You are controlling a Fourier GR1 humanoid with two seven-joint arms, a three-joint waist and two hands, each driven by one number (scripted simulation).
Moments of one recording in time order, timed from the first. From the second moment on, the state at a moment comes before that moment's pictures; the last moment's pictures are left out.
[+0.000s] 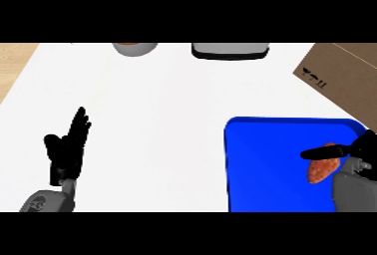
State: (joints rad) left arm -0.10 0.32 -0.16 -1.28 0.24 0.35 -0.02; right arm -0.23 -0.02 -0.33 -1.67 1.01 0.19 1.22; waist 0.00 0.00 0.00
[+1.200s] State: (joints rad) left arm -0.09 0.29 -0.12 -1.30 0.19 0.32 -0.02; right arm -0.23 0.00 -0.39 -1.49 1.03 0.15 1.13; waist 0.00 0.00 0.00
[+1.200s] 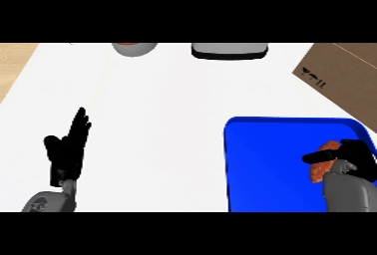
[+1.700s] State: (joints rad) left arm -0.08 0.26 -0.08 -1.32 0.14 0.30 0.02; right arm -0.22 -0.04 -0.33 -1.47 1.12 0.10 1.08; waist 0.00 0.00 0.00
